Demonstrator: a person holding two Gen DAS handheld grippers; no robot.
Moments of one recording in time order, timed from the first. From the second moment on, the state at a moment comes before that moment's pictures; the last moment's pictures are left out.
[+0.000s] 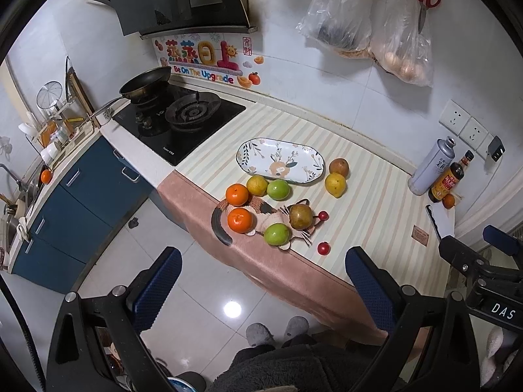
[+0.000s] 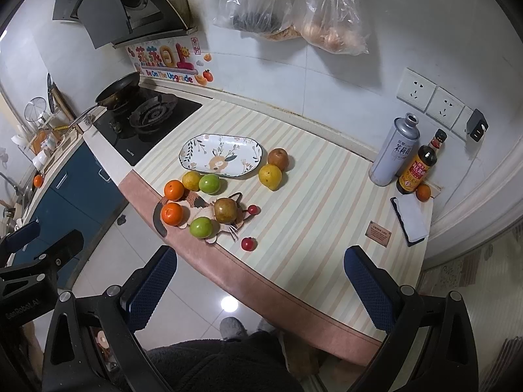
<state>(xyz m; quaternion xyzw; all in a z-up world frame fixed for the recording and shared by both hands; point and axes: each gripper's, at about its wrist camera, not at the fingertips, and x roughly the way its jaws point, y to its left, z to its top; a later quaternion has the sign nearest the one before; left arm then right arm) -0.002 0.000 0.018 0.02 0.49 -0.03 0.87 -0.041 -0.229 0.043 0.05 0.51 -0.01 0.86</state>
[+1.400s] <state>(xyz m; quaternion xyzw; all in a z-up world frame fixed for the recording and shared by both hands) 0.007 -0.002 0.004 0.01 0.46 0.03 0.89 -0.018 -0.249 0.023 0.08 0.50 0.05 0.86</state>
